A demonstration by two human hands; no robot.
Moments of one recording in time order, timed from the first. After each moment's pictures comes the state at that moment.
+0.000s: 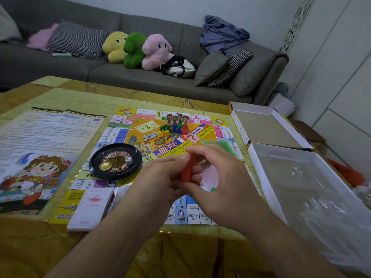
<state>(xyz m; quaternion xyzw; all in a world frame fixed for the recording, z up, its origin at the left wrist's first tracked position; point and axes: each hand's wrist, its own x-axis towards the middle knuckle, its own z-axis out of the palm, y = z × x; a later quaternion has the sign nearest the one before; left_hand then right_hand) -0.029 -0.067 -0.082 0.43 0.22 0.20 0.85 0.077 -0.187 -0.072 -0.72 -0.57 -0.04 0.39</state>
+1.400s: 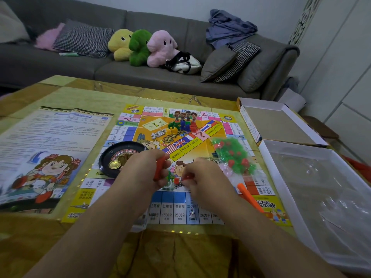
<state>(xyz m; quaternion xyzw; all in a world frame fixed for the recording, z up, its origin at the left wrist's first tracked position) -0.024 -0.011 -0.096 0.42 0.43 0.19 0.78 0.098 -0.122 -0.141 -0.83 -0.51 0.04 0.21</state>
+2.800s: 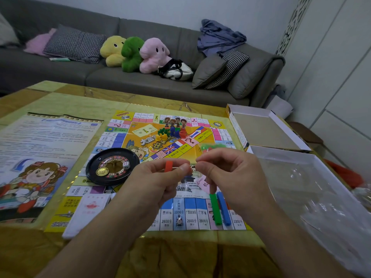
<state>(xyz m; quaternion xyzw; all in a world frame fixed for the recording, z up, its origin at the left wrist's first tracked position) -0.030 -0.047 -0.096 0.52 0.23 0.19 0.80 0.094 -0.189 -0.064 -0.70 -0.39 0.13 0.58</state>
